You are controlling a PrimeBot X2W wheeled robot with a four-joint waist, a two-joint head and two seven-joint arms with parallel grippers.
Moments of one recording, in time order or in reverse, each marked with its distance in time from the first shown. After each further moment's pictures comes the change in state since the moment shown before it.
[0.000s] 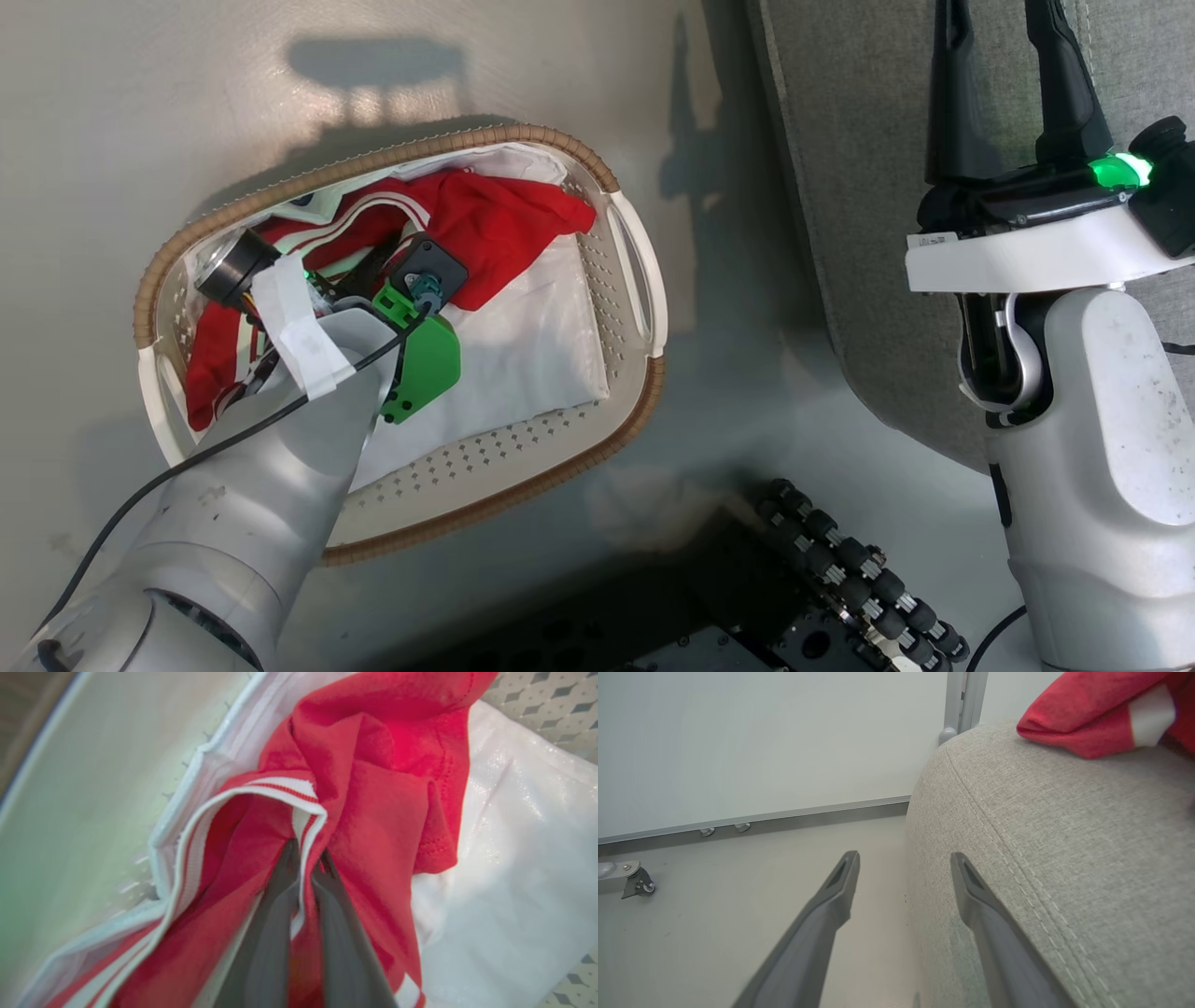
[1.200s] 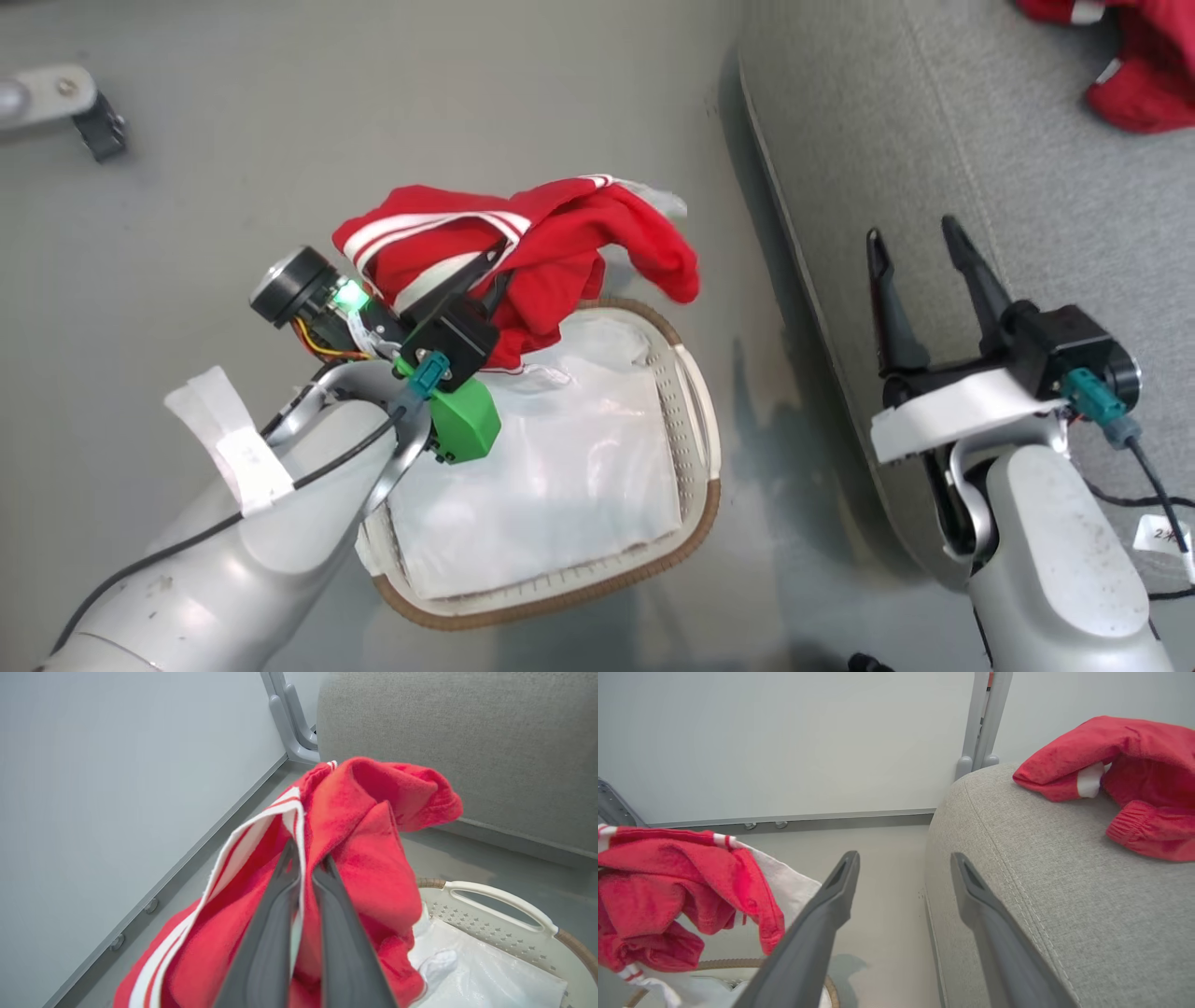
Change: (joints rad) left arm 0.225 0.220 0.038 -0.694 -0.040 -0.063 -0.103; right arm 0.226 0.001 -0.005 0.185 -0.178 0.000 0.000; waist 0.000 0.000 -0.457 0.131
